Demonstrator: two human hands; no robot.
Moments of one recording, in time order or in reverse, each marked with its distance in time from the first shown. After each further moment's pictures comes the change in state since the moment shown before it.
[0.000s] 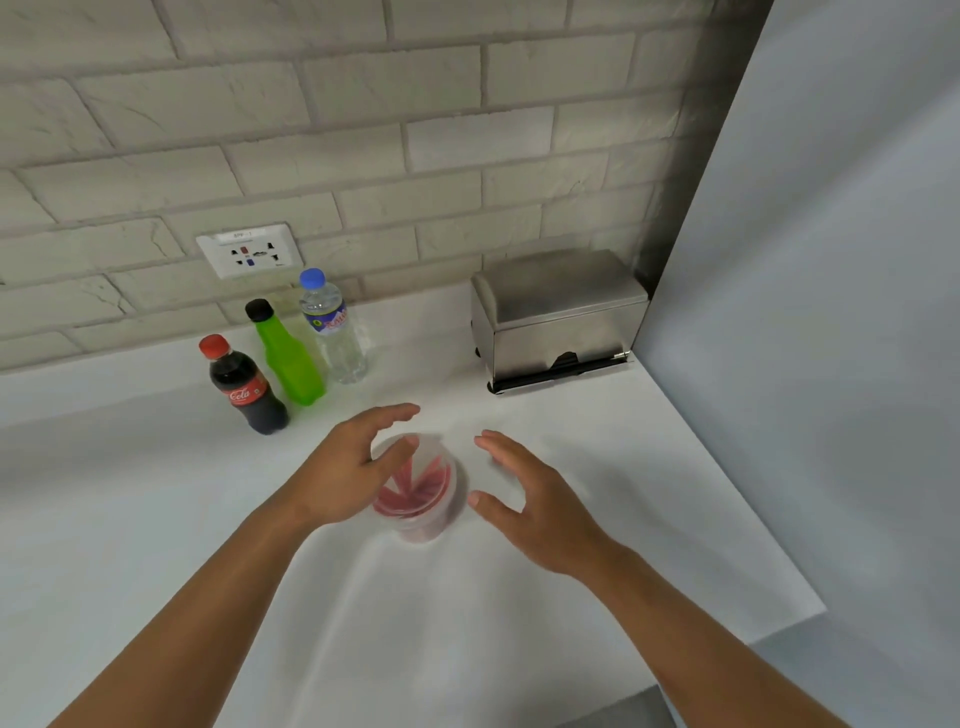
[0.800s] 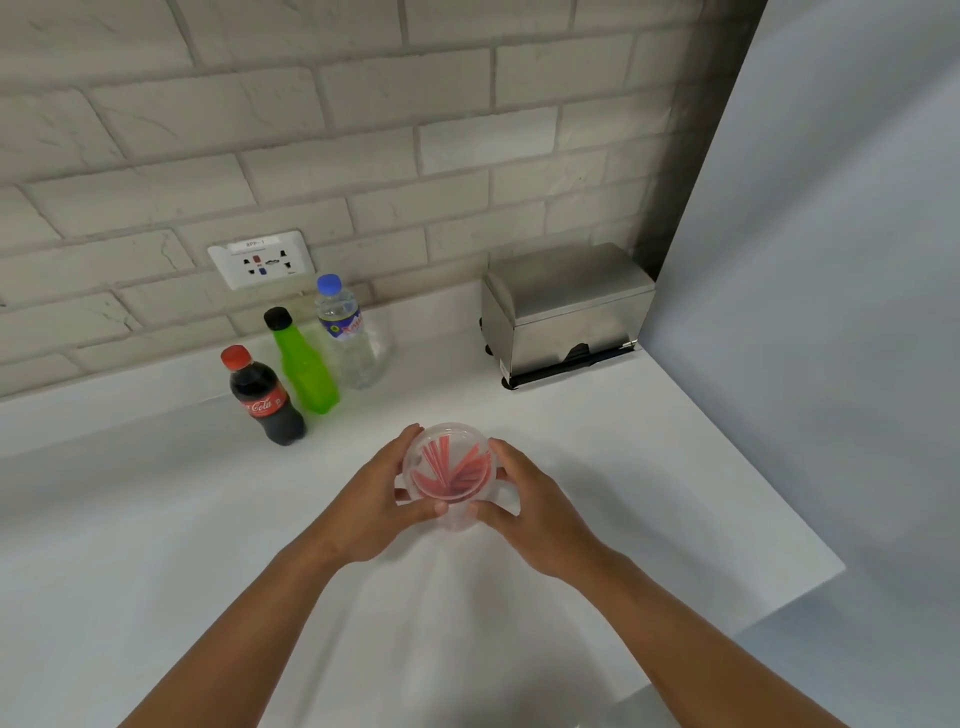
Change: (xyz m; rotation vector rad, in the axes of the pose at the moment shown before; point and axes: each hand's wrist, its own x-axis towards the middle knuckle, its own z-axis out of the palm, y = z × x) left_hand -0.022 -0.038 0.003 -0.287 -0.199 0.034; right_hand 0.011 -0.010 0.059 -0.021 0.069 0.085
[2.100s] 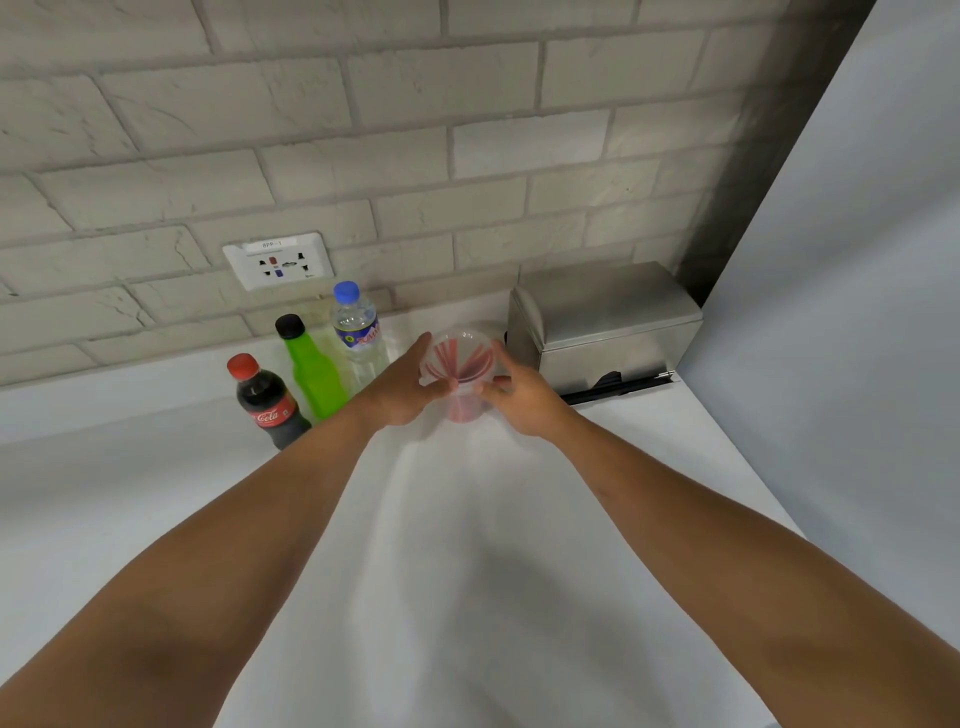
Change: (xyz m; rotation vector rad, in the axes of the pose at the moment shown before) left_hand 0.172 -0.003 -0.056 0.129 0.100 -0.218; right_hand 0.200 0.008 -0.042 0.139 -0.099 0.044
